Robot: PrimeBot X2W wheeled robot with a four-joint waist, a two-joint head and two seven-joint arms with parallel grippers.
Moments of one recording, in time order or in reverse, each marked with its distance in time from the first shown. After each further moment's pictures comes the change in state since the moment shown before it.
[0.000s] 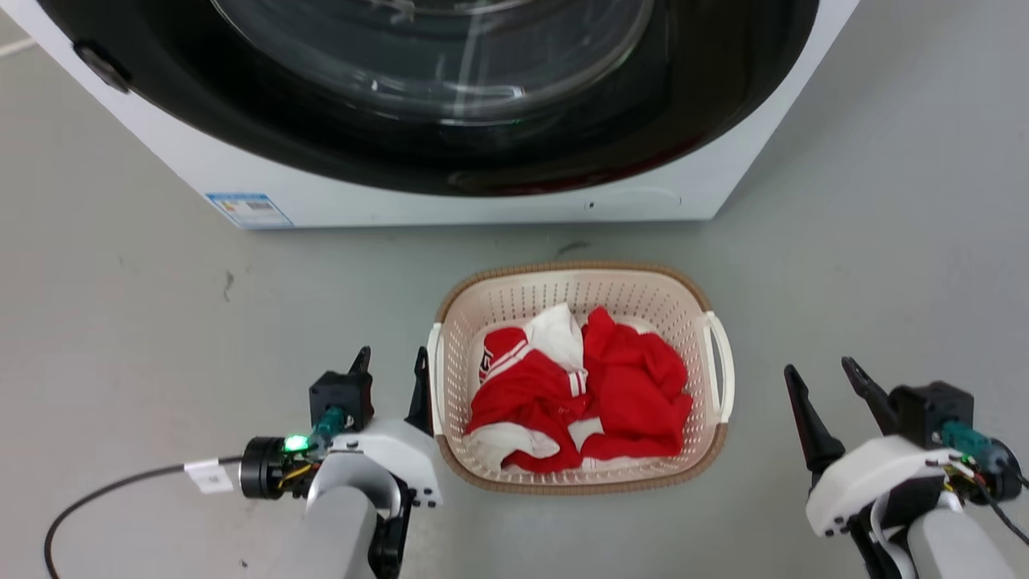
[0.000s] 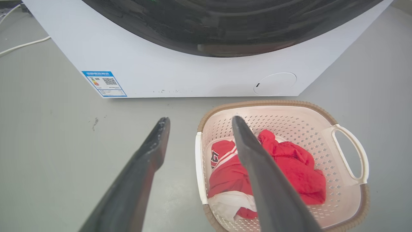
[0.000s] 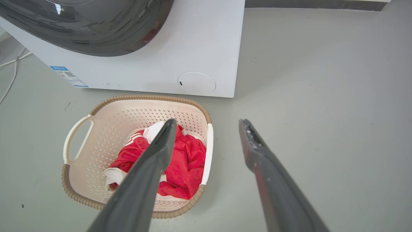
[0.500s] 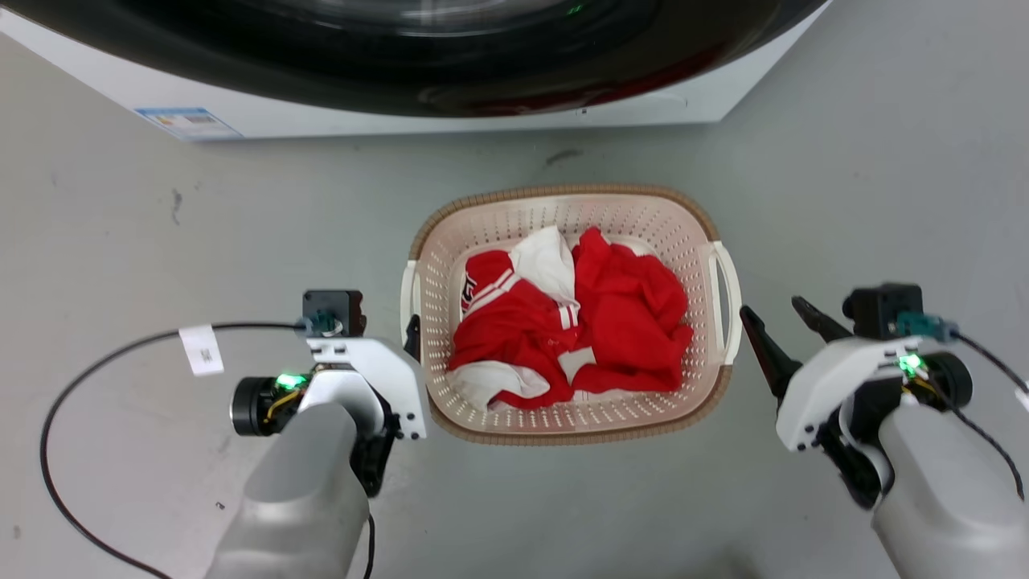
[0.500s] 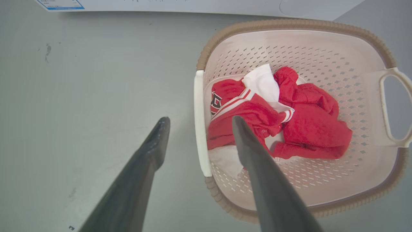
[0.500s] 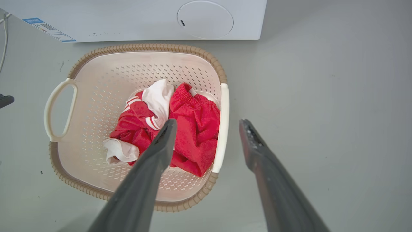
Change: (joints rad) left arm -0.294 0.008 0.001 0.356 -0.095 -0.091 0.177; right arm -0.329 -0.061 0.258 0.313 0.251 0.000 0.072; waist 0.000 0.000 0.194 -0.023
